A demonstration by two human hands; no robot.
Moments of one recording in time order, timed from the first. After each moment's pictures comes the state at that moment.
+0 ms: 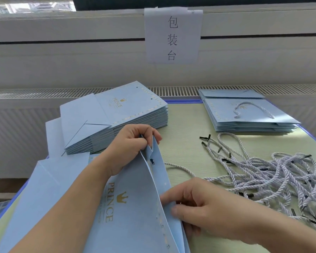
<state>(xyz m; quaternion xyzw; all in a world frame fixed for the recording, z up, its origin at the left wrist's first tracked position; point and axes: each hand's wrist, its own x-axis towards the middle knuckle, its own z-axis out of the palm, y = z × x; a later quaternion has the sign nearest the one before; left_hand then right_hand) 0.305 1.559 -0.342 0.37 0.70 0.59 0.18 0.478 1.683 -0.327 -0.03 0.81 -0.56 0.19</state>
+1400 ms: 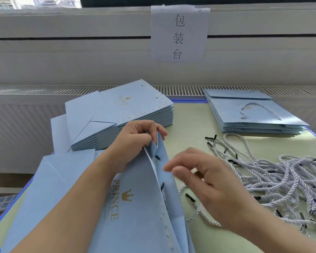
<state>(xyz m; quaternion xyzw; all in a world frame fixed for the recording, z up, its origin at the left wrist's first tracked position) 0.309 1.556 -0.336 0.35 0.67 0.63 0.19 0.465 1.678 -0.324 -0.05 0.88 -0.44 -0.17</state>
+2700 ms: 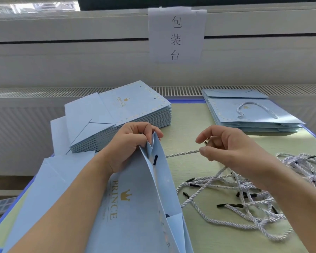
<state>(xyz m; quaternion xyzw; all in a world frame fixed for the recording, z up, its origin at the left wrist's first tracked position) 0.303 1.552 -0.339 0.33 0.65 0.64 0.24 0.453 1.747 -0.312 0.07 0.84 -0.53 -0.06</state>
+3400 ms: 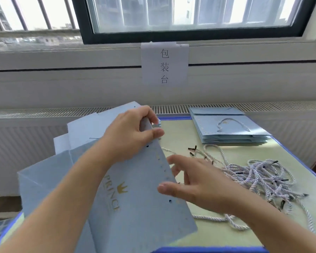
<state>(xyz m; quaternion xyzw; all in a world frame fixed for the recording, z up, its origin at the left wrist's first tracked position) 0.352 1.556 -0.252 0.42 0.83 0.37 -0.09 0.487 1.696 -0.293 -0.02 0.94 -0.33 -0.04</state>
